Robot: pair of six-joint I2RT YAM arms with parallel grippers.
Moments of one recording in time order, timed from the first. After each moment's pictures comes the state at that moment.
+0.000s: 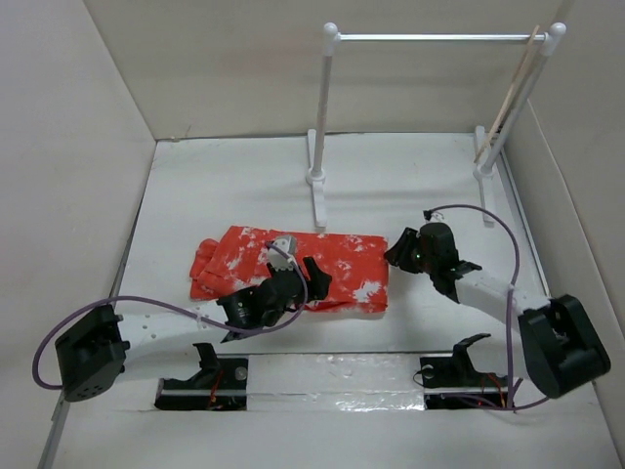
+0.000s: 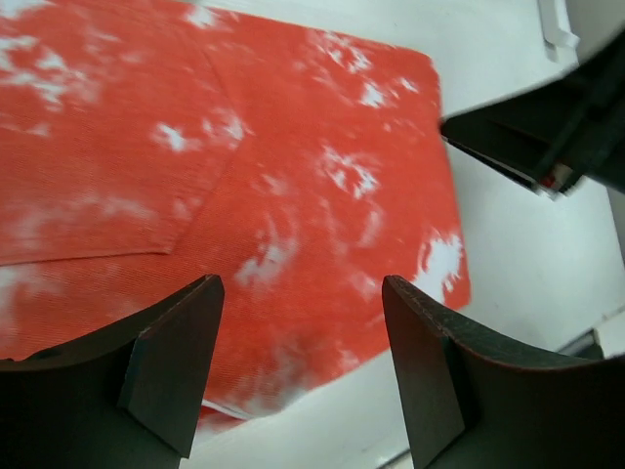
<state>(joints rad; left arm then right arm) -1.10 1.05 0.44 0.11 -0.52 -0.89 0.38 1.19 0.44 0.12 -0.02 0.68</state>
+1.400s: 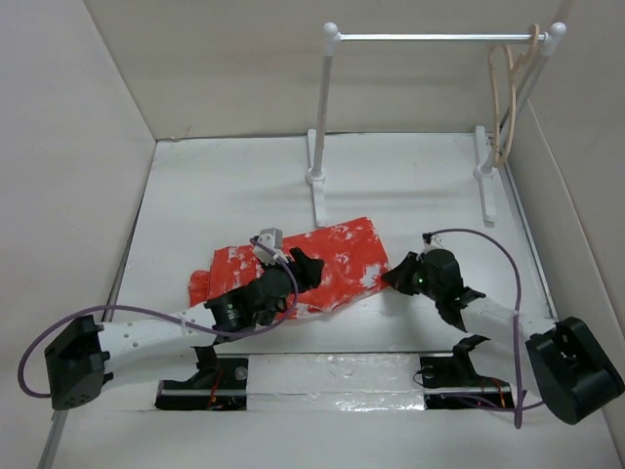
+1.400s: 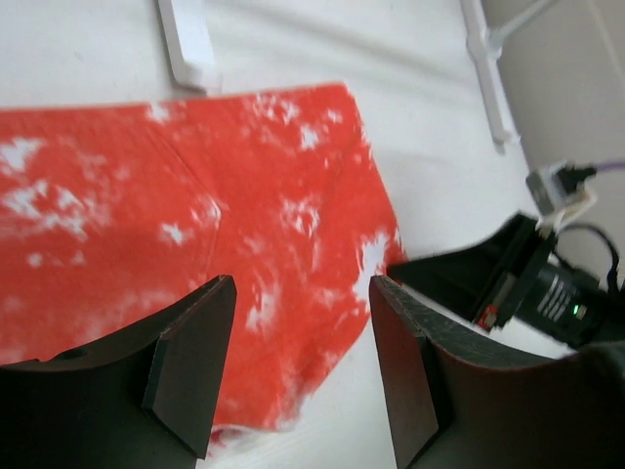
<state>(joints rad) -1.14 0.96 0.44 0.15 -0.67 -0.86 0.43 1.10 0.21 0.34 -0.13 0.76</state>
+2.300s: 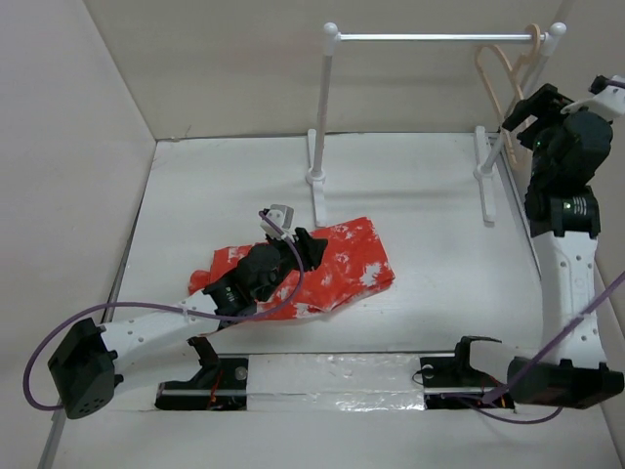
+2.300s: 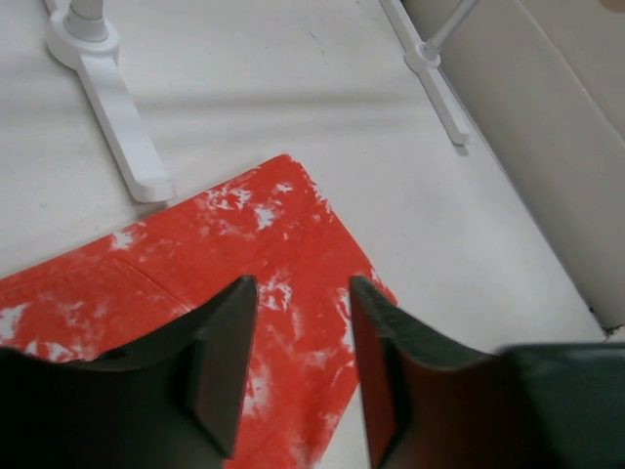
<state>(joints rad) -0.95 1.00 0.54 0.29 -0.37 -0.54 -0.08 1.13 1.47 -0.28 0.27 0.31</state>
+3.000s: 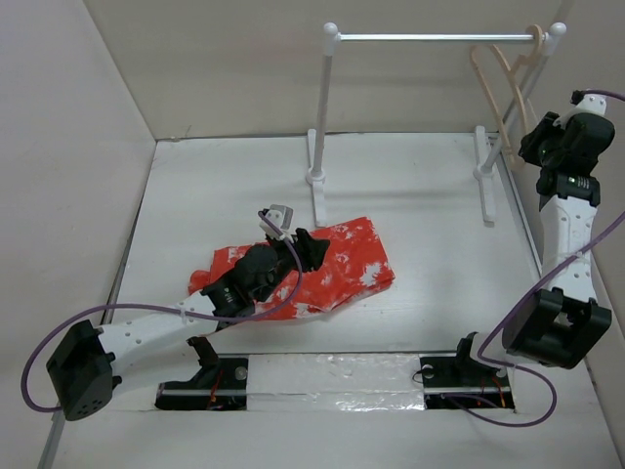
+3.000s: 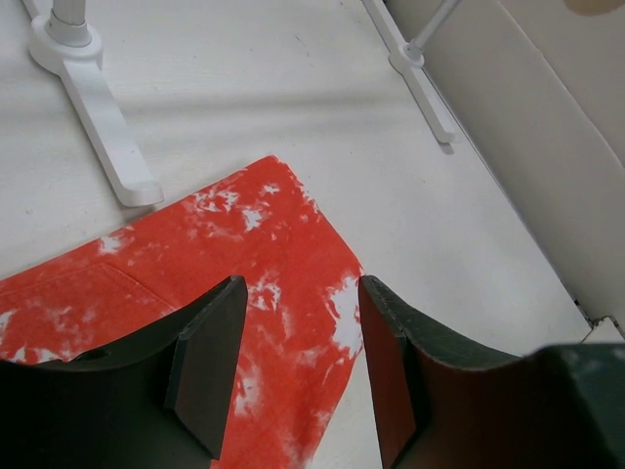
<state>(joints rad) -0.95 0.98 0.54 0.30 -0.34 -0.54 -0.37 1.37 1.42 -0.28 -0.16 0.16</state>
